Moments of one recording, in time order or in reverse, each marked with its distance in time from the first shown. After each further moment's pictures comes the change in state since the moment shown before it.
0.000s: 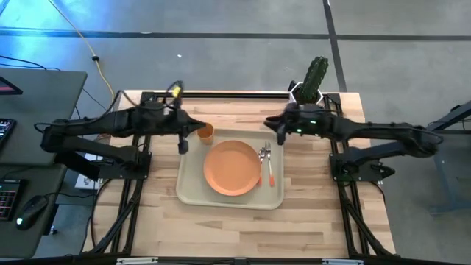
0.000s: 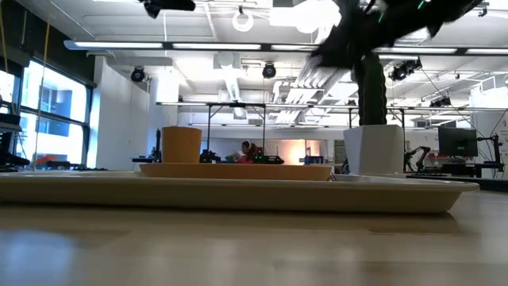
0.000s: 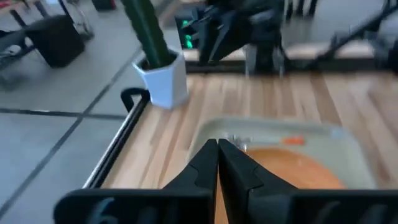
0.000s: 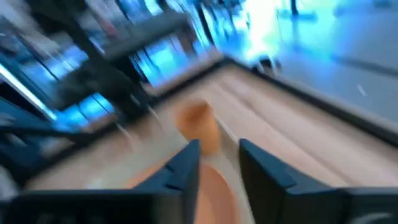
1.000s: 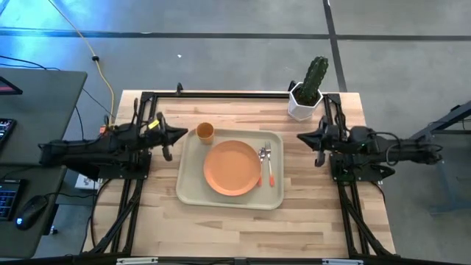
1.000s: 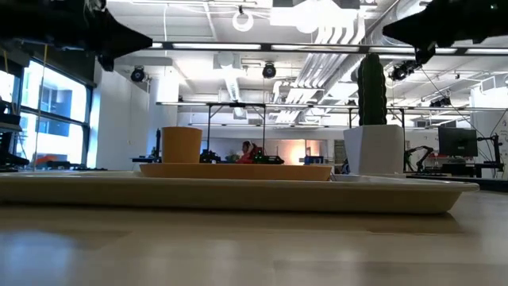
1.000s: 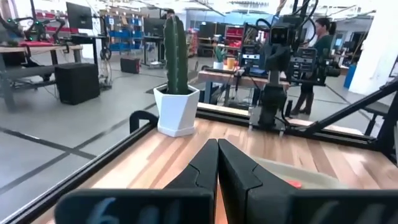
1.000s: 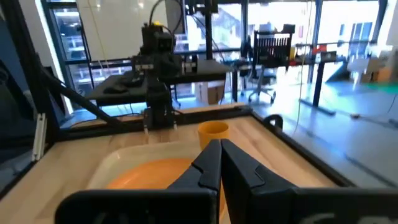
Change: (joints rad) left arm 0.019 -0.599 -0.732 0.523 -0.027 -0.168; right arm 0.261 -0.781 -0.380 -0.085 0.163 -0.333
